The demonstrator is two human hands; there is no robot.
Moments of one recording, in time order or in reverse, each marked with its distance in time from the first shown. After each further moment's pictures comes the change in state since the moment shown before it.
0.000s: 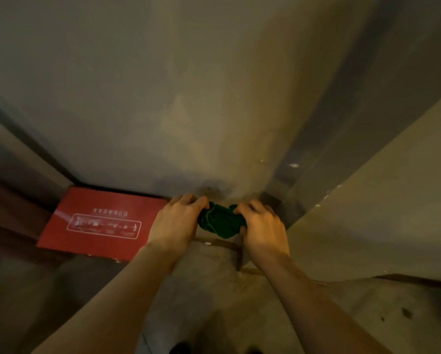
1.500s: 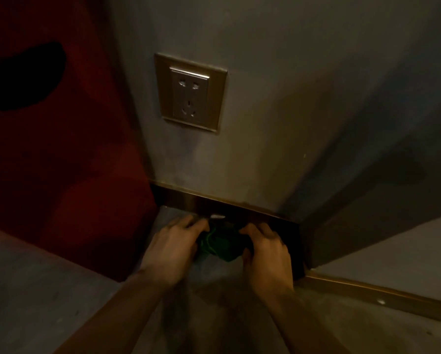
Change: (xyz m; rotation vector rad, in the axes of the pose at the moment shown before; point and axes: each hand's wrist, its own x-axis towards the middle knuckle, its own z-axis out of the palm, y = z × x) left_hand 0.014 -0.241 0.634 -0.050 -0.046 -0.025; right_hand 0.043 0.199 0.649 0.112 0.009 0.095
